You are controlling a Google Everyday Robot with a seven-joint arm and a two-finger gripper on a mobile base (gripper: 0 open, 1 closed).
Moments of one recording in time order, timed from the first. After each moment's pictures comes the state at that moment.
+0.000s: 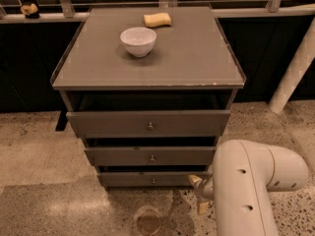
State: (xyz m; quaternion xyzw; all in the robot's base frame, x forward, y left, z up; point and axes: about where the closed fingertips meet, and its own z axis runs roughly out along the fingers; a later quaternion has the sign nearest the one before) arm 0.566 -0.214 0.173 -0.76 0.63 -0.04 0.16
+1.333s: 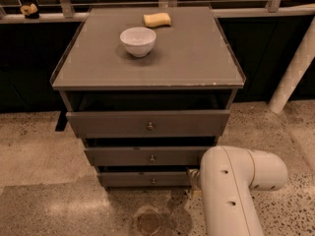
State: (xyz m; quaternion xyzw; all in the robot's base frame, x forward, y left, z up) arm 0.648 -0.209 0.148 -0.74 0.64 -0.09 0.19
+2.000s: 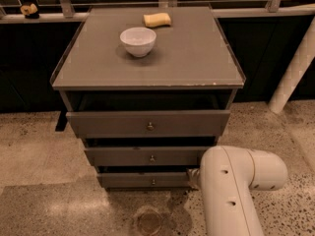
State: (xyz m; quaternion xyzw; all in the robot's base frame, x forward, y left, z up) arm 0.648 -0.209 0.148 -0.74 0.64 -0.09 0.19
